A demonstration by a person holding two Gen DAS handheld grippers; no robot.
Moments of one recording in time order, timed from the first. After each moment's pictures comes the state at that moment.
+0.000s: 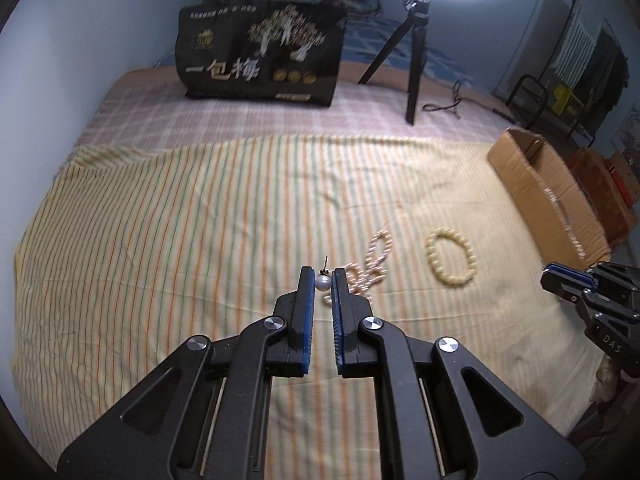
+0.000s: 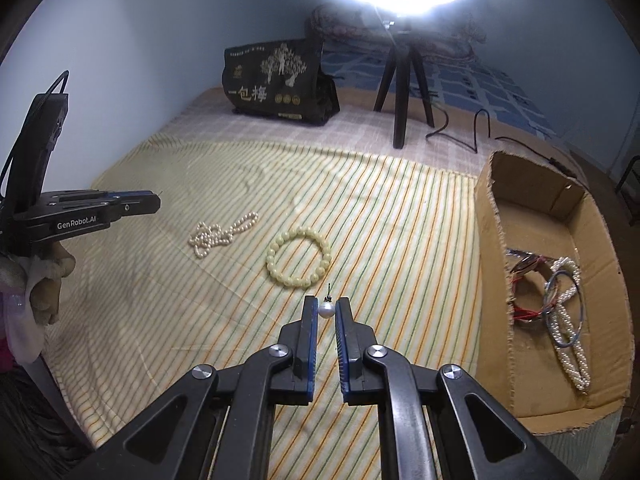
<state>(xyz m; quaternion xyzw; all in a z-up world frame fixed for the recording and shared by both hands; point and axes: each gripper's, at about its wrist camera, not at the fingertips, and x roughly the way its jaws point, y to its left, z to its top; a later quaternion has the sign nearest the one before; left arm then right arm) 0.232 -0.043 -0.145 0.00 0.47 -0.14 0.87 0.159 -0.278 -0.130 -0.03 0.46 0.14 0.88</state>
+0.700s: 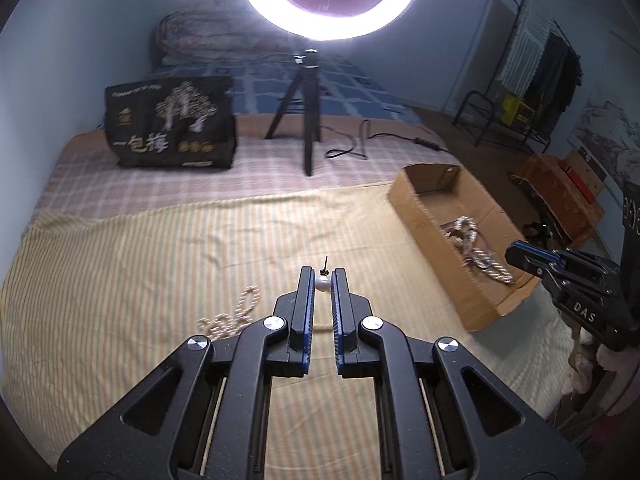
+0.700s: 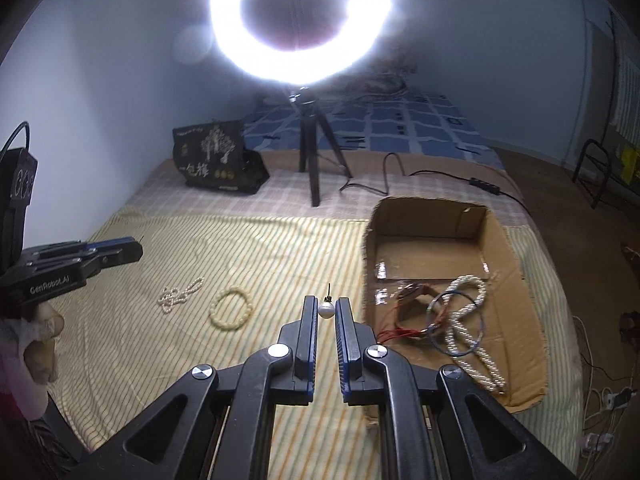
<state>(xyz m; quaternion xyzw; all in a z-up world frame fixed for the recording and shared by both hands) 0.204 -0.131 -0.080 -0.01 0.41 -0.22 0.88 0.141 -0.364 -0.069 0.02 0.39 0.06 0.92</state>
